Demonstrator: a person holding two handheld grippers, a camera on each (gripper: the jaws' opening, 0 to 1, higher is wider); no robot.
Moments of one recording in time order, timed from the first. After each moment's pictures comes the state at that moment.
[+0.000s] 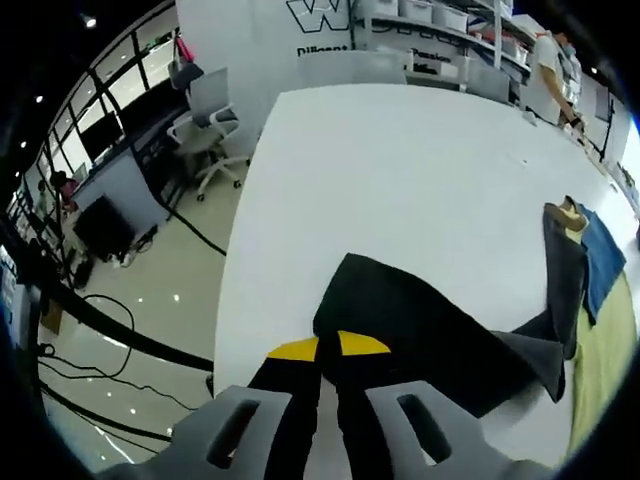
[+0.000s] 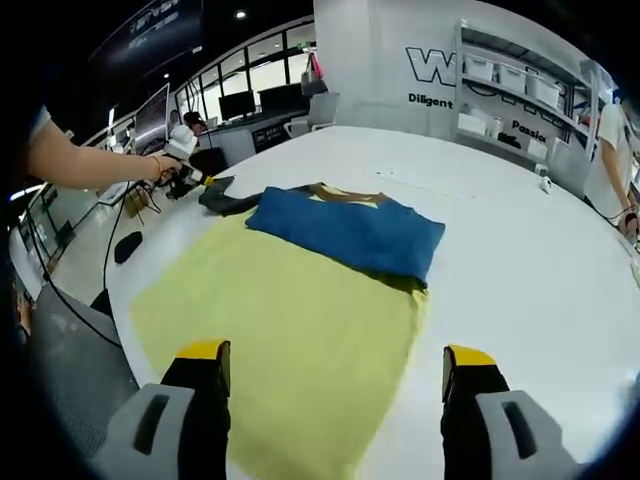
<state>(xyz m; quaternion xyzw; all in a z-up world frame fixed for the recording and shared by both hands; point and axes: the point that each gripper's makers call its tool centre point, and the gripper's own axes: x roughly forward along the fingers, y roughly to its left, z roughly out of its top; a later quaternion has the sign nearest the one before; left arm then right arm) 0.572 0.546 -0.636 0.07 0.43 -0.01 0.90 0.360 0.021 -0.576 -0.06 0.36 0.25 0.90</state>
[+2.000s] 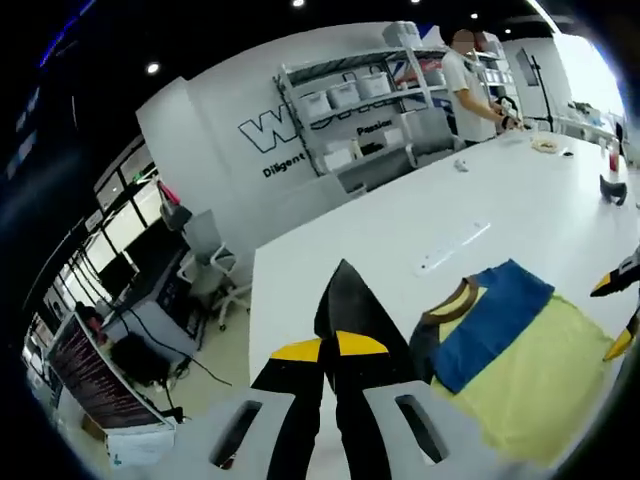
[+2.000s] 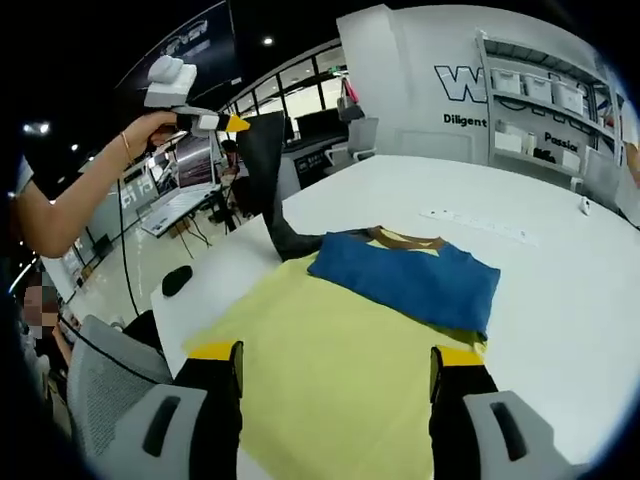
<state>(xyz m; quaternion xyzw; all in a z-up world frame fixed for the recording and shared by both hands) 0.514 0.357 -0.367 0.23 0.21 -0.07 0.95 0.361 0.084 -0.527 -0.01 0.31 0.34 0.89</state>
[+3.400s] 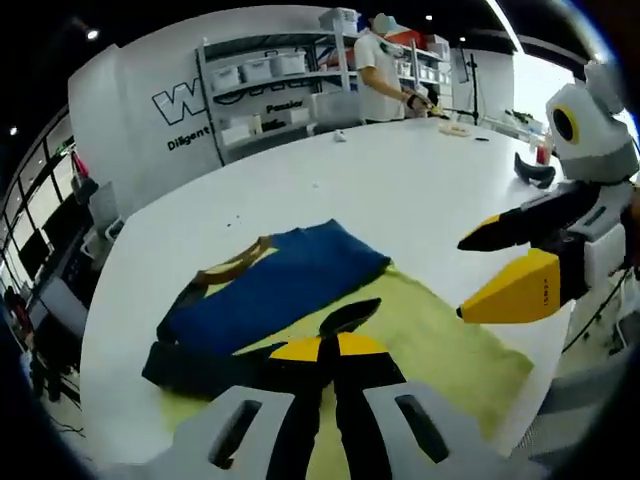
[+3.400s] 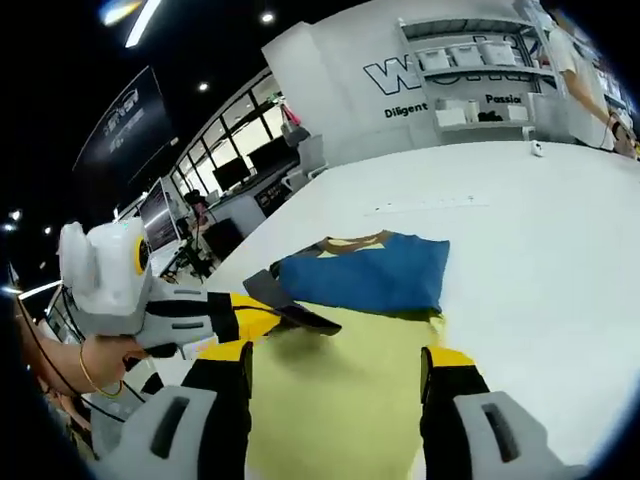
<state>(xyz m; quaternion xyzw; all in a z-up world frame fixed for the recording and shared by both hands) 0.398 0.118 -0.554 0.15 0.30 -0.23 0.91 0.374 0.027 -0.531 0.12 0.32 0.26 0.90</state>
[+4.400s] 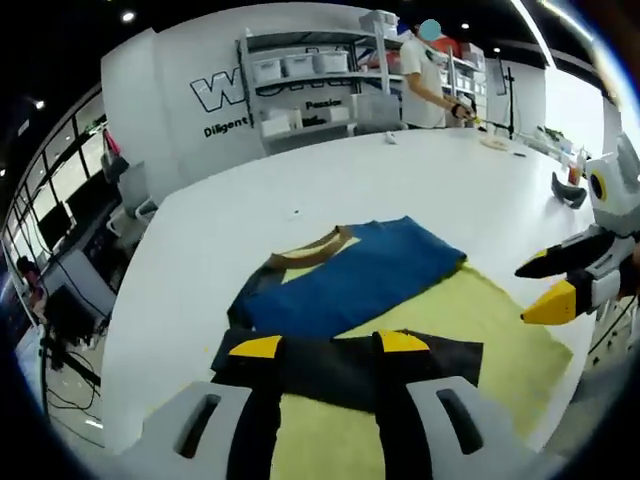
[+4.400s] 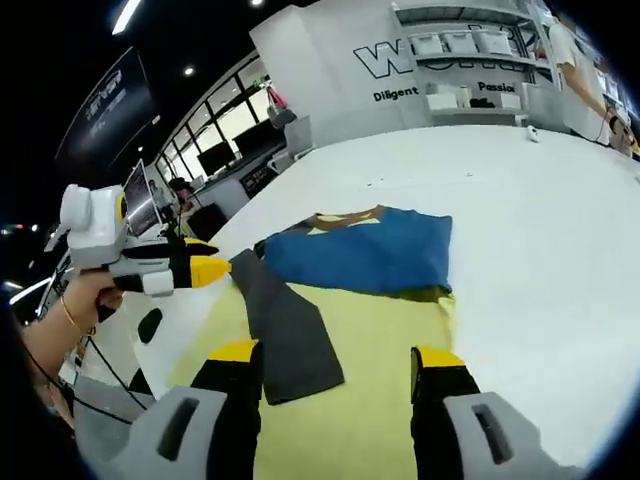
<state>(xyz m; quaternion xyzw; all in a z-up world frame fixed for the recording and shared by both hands) 0.451 0.237 -0.536 0.12 0.30 -0.15 0.93 0.380 0.051 -0.565 0.09 0.36 0.23 0.90</state>
